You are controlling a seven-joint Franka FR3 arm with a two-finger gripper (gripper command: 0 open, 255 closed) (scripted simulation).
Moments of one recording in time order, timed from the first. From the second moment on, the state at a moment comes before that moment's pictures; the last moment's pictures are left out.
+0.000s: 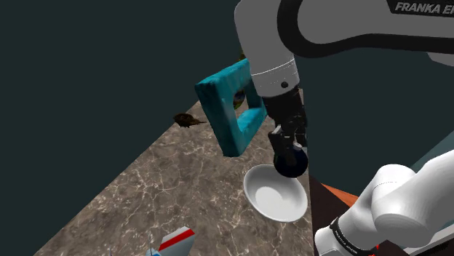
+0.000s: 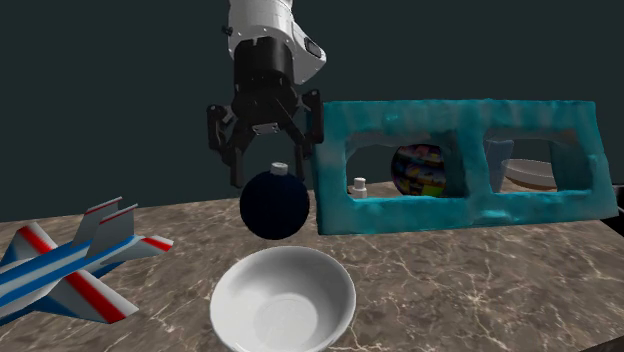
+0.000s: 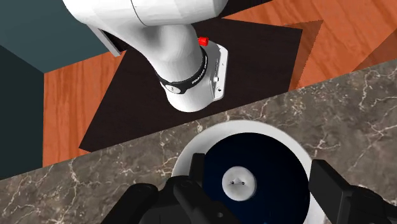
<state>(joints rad) 0.23 -0.28 0.38 -1.97 0.17 1.10 0.37</state>
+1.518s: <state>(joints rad) 0.24 -0.30 0.39 -2.24 0.18 1.34 0.33</state>
